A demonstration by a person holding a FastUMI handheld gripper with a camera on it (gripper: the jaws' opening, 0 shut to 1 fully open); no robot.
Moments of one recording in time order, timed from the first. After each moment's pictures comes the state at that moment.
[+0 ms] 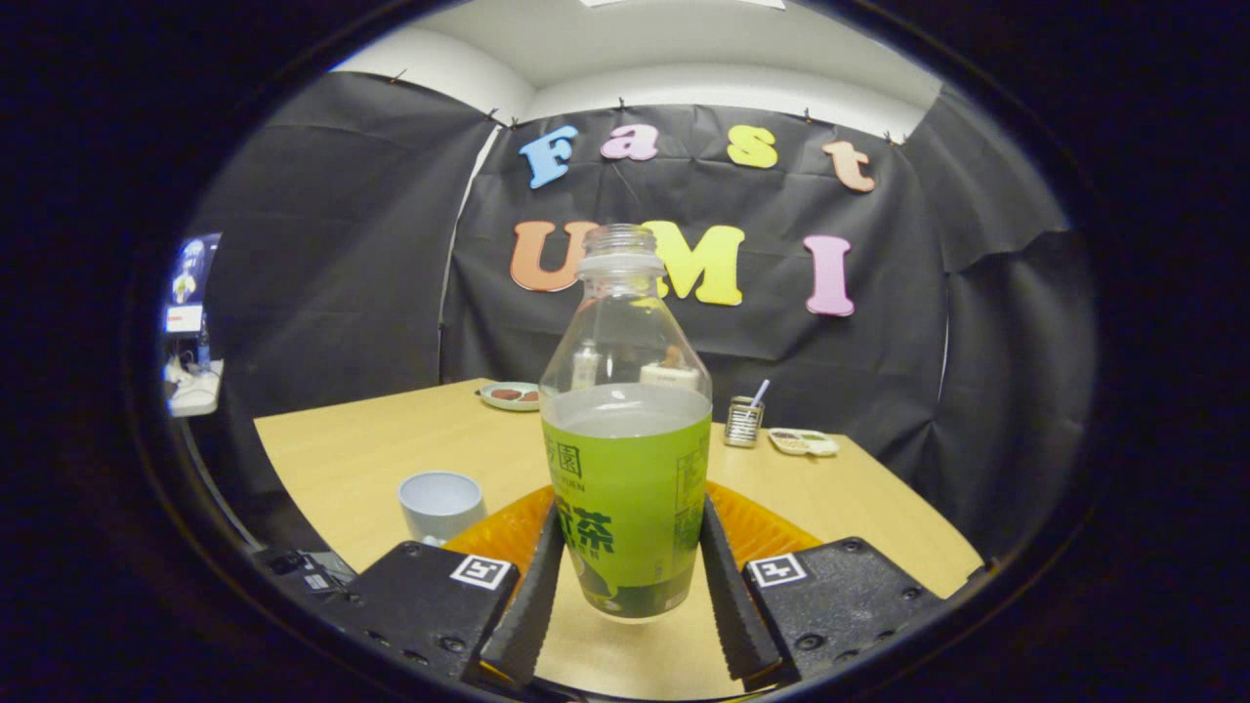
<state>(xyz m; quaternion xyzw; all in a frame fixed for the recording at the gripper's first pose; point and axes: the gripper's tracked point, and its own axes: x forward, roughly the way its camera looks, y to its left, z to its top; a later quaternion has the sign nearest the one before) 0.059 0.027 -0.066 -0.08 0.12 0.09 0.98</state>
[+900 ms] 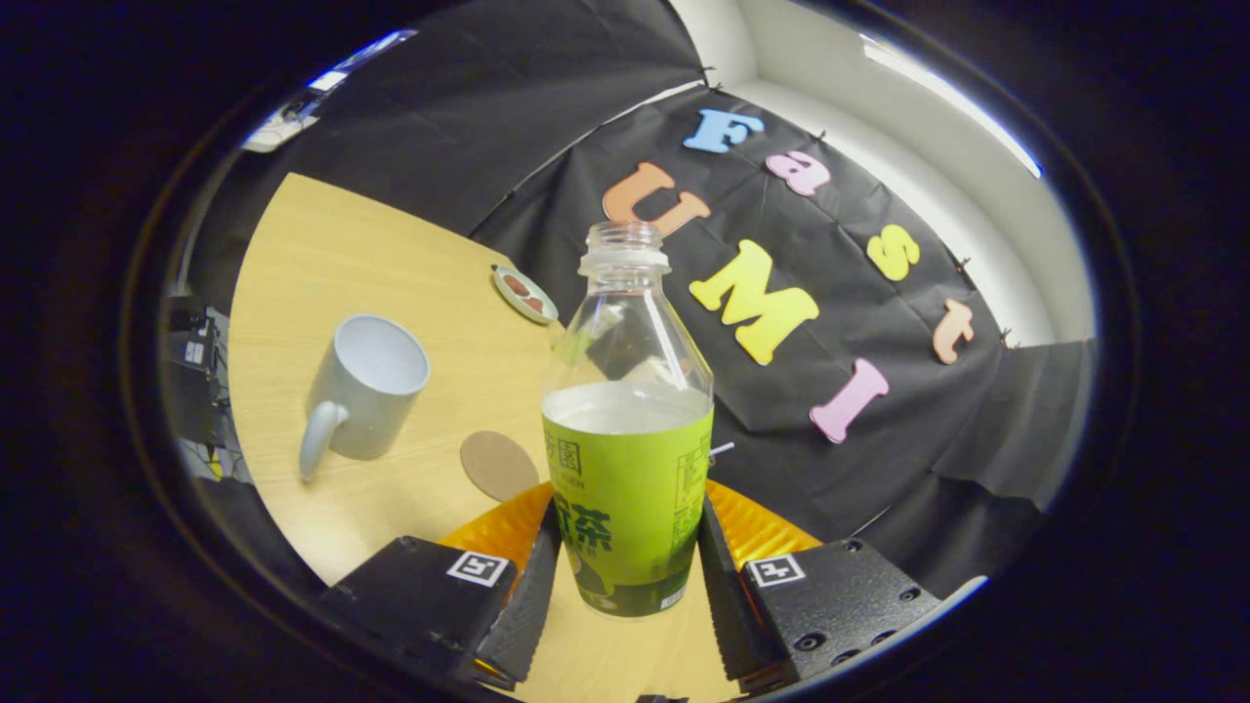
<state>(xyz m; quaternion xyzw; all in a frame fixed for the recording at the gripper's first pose) 0.092 0.014 -0.057 -0.42 0.12 0.07 0.90</state>
